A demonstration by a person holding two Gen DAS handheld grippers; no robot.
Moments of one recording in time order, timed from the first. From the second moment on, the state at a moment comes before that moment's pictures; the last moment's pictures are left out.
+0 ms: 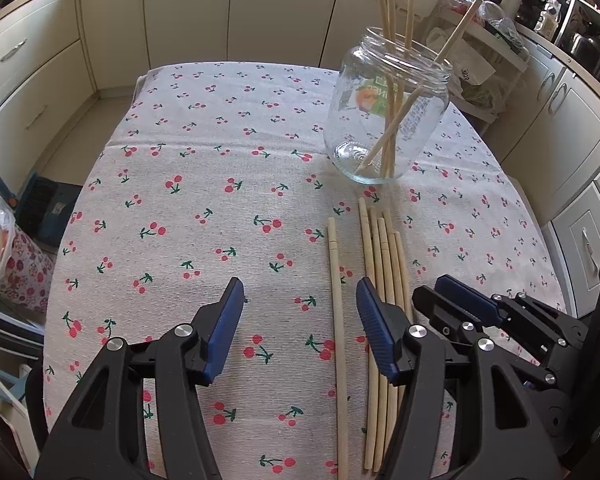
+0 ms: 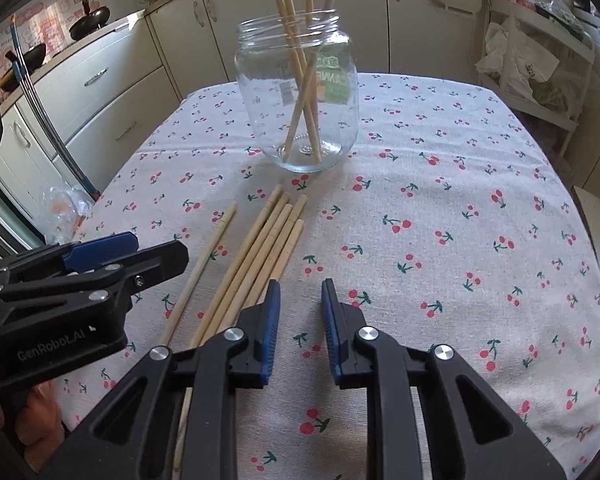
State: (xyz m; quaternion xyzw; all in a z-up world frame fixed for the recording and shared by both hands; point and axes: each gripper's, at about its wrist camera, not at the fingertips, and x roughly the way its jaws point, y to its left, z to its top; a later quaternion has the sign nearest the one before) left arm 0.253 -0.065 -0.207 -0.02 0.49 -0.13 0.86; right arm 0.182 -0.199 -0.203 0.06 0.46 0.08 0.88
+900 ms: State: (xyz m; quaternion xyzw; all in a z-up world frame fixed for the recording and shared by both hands) left arm 0.267 -0.110 -0.225 0.08 0.48 -0.12 0.87; right arm 0.180 -0.224 -0.205 0.05 0.45 0.08 0.89
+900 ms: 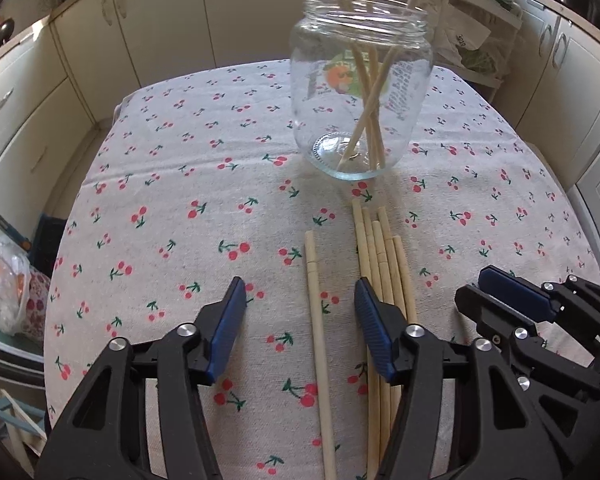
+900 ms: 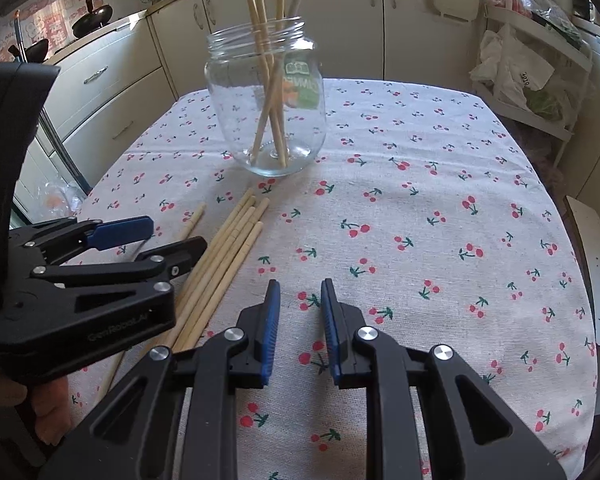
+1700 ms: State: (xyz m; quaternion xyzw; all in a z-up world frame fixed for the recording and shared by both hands) left arm 0.264 -0.113 -0.213 0.04 0.49 -0.18 0.85; right arm 0.181 -0.230 -0.204 0.07 0.45 0.08 0.89
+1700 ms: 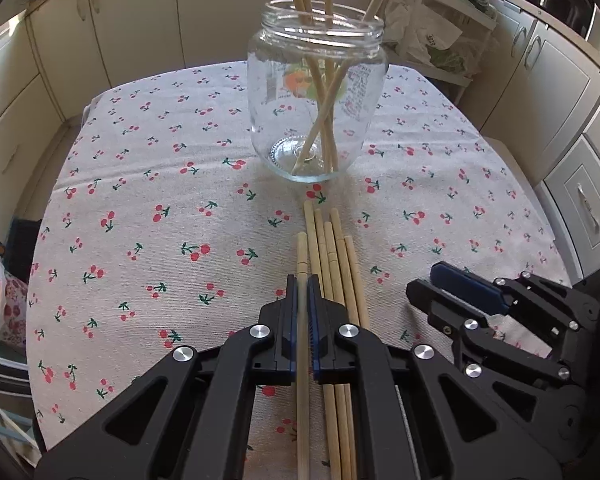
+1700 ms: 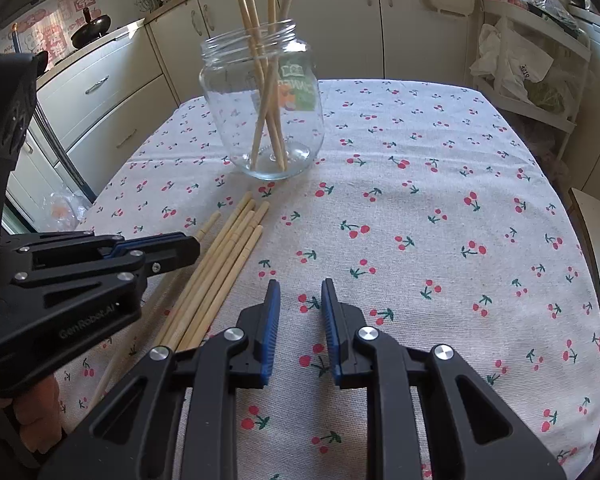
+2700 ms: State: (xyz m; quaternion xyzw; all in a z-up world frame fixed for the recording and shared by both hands) left arm 0.267 -0.095 -0.189 -0.04 0.49 -0.20 0.85; right arm 0.182 -0.234 -0.205 0.09 0.45 0.09 0.88
